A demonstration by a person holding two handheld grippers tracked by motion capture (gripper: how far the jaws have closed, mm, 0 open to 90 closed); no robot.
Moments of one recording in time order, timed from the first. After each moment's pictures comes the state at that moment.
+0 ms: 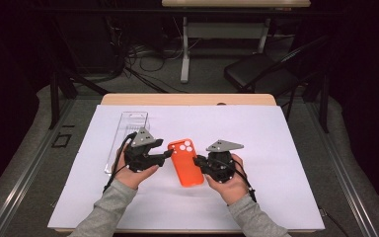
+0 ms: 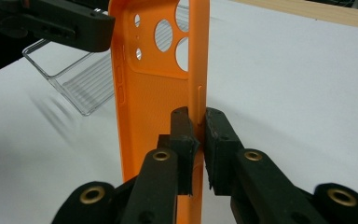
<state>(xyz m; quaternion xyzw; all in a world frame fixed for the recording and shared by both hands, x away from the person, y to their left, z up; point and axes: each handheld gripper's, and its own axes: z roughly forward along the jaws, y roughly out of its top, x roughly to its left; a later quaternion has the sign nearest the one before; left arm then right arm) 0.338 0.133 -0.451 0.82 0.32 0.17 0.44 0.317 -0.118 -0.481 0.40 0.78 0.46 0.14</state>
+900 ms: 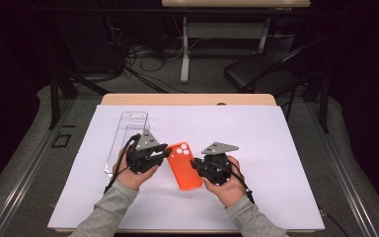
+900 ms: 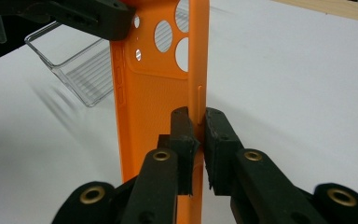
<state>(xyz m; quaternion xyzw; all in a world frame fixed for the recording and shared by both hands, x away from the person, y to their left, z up) 0.334 0.127 -0.452 0.84 0.30 0.18 0.41 0.312 -0.109 -0.482 0.40 0.79 0.44 0.14</state>
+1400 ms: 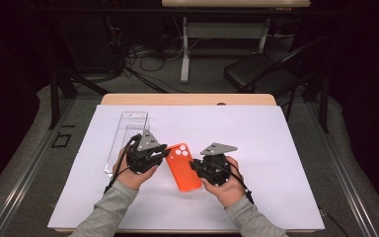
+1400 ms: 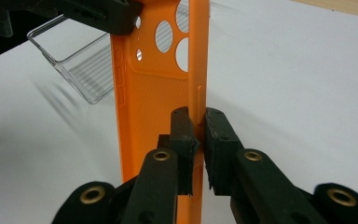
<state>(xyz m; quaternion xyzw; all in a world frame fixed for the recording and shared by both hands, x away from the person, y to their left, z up) 0.334 0.127 -0.453 0.85 0.30 0.19 0.40 0.312 -0.107 -0.483 0.39 0.79 0.44 0.14</state>
